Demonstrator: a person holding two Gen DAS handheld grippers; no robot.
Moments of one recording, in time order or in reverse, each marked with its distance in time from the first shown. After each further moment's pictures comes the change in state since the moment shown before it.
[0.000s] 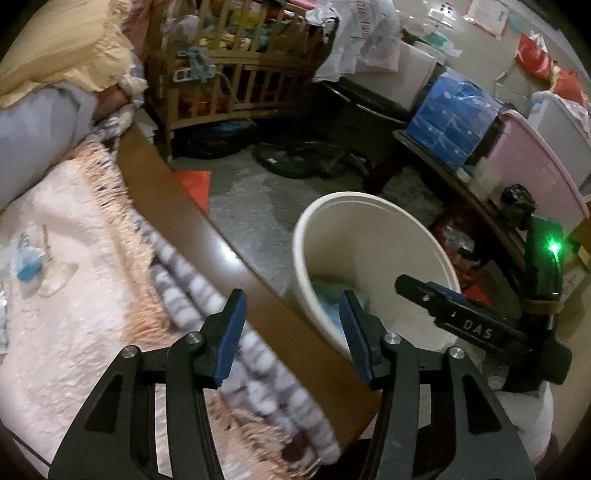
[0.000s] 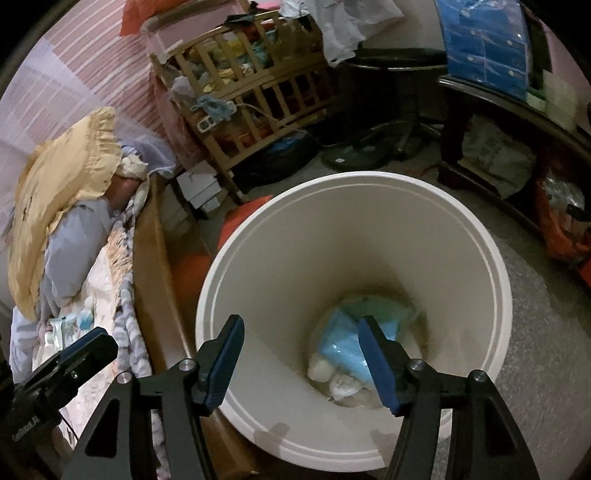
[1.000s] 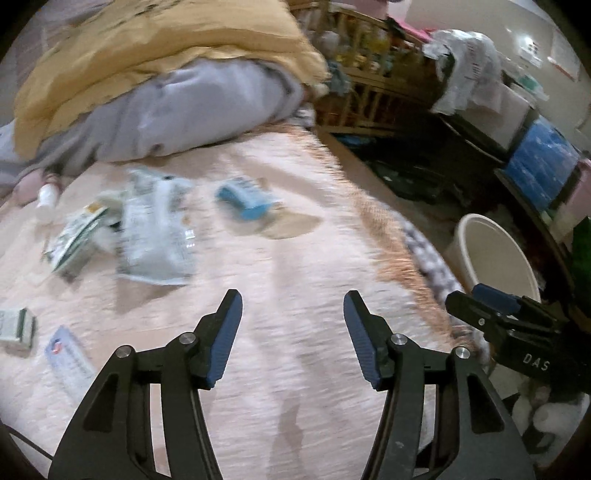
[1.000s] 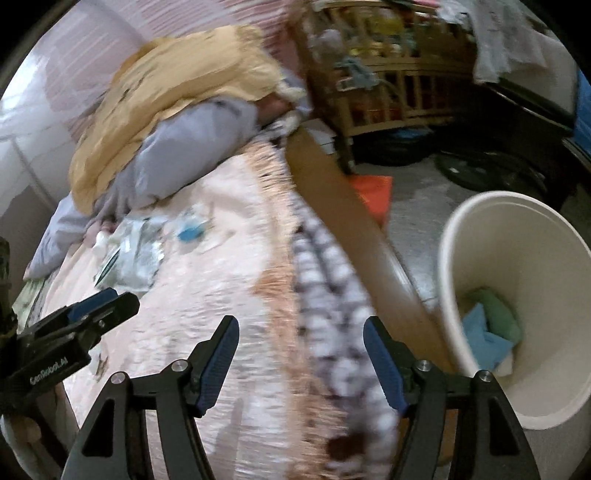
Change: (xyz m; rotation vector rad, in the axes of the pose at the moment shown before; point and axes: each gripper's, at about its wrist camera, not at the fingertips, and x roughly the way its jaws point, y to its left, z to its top) left arm -0.110 0.148 -0.067 -0.194 -0.064 0.338; right arm 0.015 0.185 -0.062 -0.357 0.097 0.206
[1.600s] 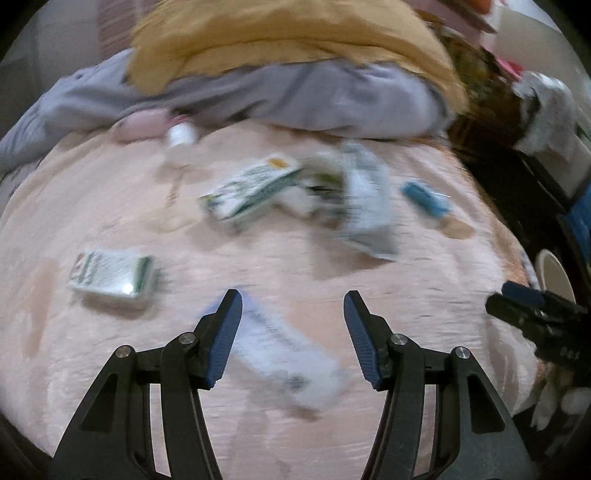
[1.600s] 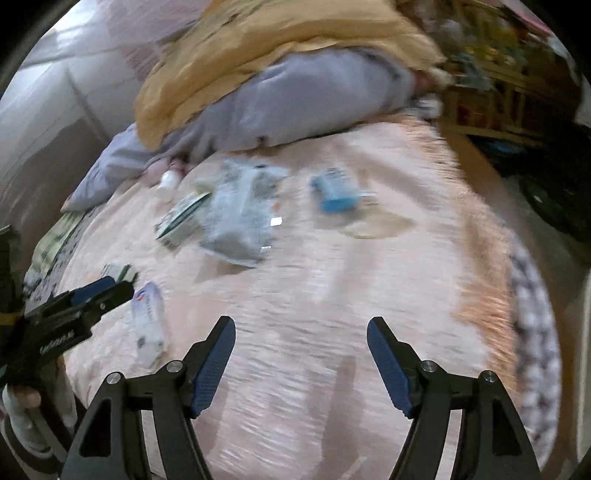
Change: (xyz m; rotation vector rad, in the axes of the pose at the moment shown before) left arm -0.046 0.175 -0.036 -0.222 0.019 0.204; right arm 0.061 0.139 0.008 -0.230 0.125 0.190
